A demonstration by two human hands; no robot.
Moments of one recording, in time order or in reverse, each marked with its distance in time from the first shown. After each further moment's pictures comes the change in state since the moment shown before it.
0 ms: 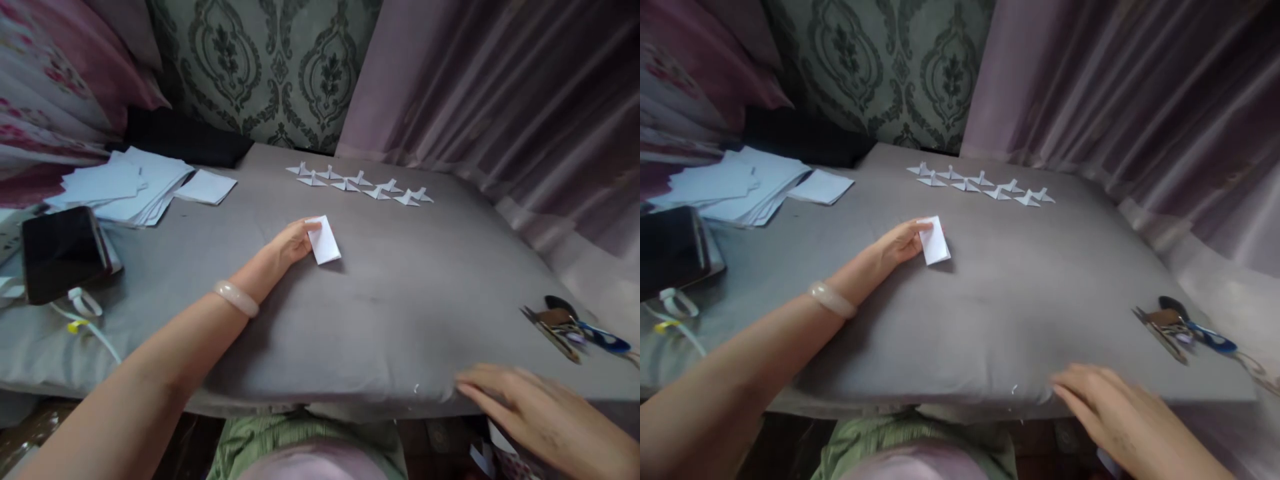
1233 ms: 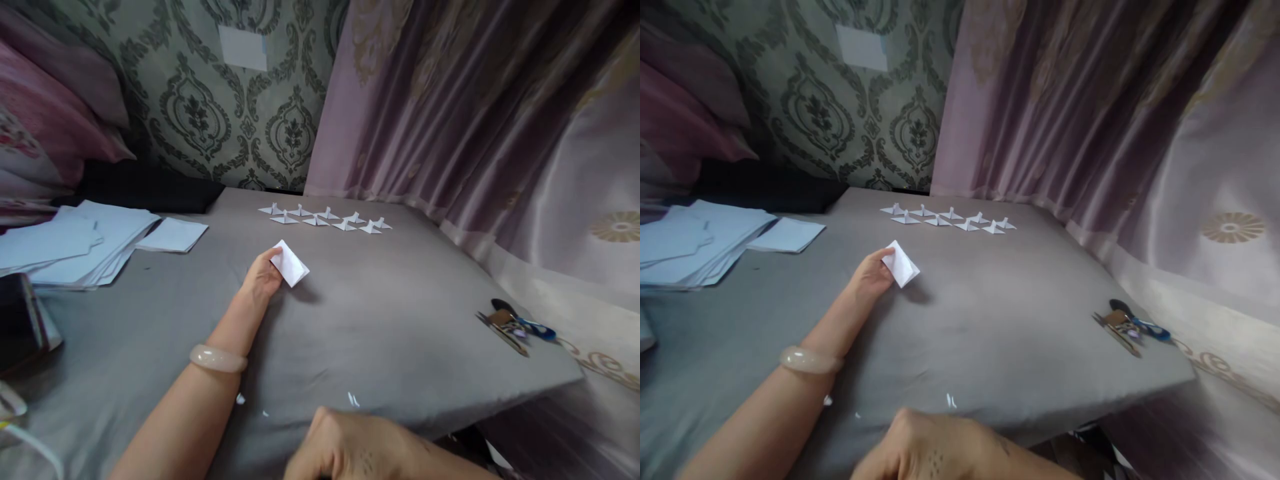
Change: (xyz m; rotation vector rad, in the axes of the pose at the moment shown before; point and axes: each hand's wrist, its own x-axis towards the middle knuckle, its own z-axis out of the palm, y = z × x) left_hand -0.006 0.021 0.006 -0.220 0.193 0.027; right_hand 0.085 -0.173 0.027 0.851 -0.277 -0.620
